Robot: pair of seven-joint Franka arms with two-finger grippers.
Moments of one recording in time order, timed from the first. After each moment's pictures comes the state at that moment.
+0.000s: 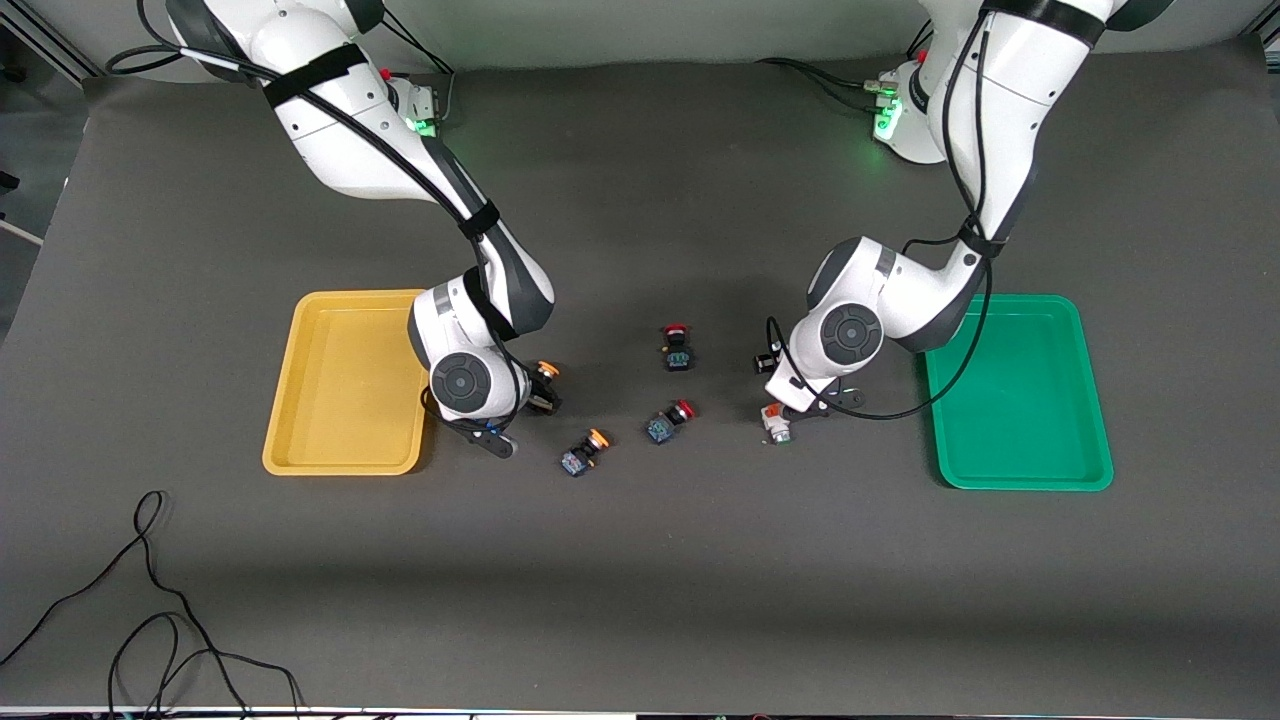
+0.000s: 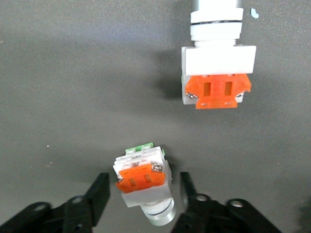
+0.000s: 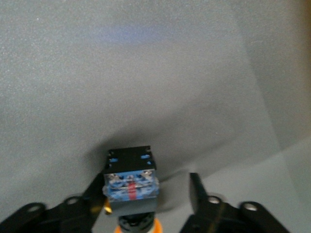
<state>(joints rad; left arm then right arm) -0.23 0.56 -0.29 -1.97 0.00 2.30 -0.70 0.55 0.70 -0.07 -1.71 0.21 2.14 0.91</state>
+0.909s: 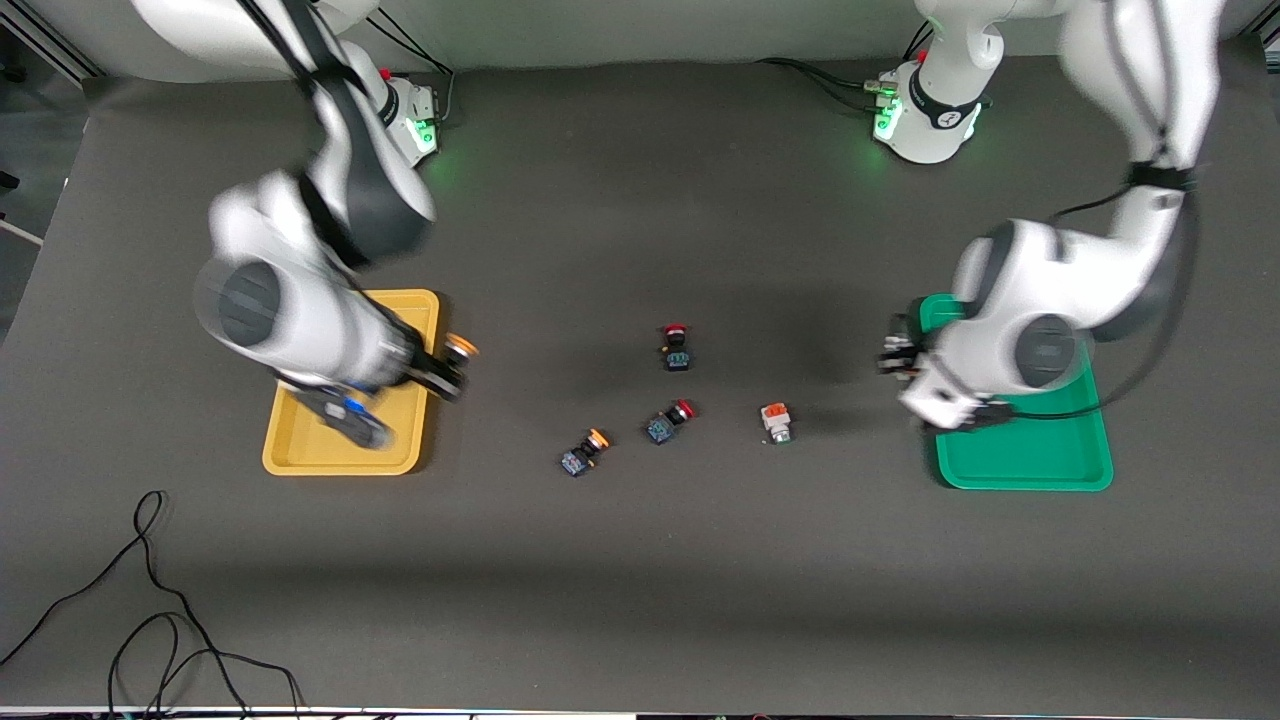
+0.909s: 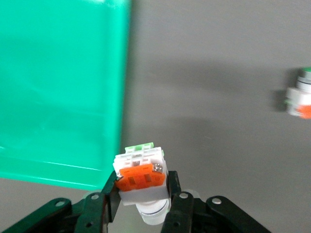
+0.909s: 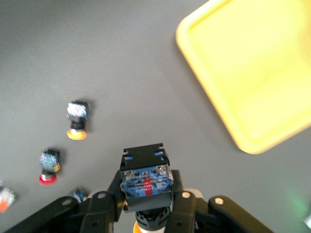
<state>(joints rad) 0.10 0.34 -0.27 -1.90 0.04 1.91 -0.33 0.54 0.28 -0.27 -1.55 0.21 1.65 0.84</state>
